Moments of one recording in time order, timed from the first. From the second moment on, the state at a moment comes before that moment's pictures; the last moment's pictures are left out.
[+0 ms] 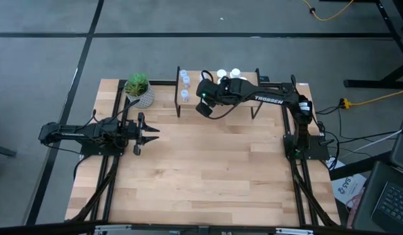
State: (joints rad) left arm 0.02 0.08 0.01 0.04 -0.02 0.00; right arm -0.19 1.95 1.94 -1.07 0.44 0.33
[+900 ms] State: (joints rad) left arm 0.02 0.08 0.01 0.04 -0.02 0.00; right arm -0.22 2.00 1.94 -1.05 0.44 0.33
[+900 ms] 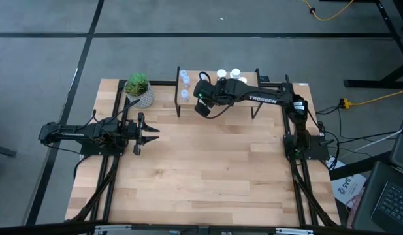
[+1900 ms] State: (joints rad) left arm 0.02 0.08 0.01 0.04 -0.02 0.00; right arm -0.22 2.00 2.25 -1.22 0.51 0.25
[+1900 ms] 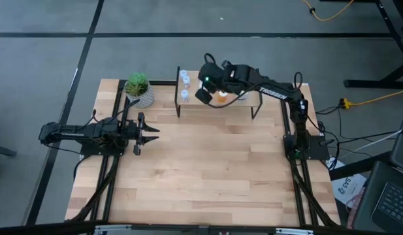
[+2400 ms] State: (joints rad) left arm 0.02 0.08 0.01 0.04 -0.02 0.00; right arm -0.38 1.97 2.25 -0.94 0.16 -0.06
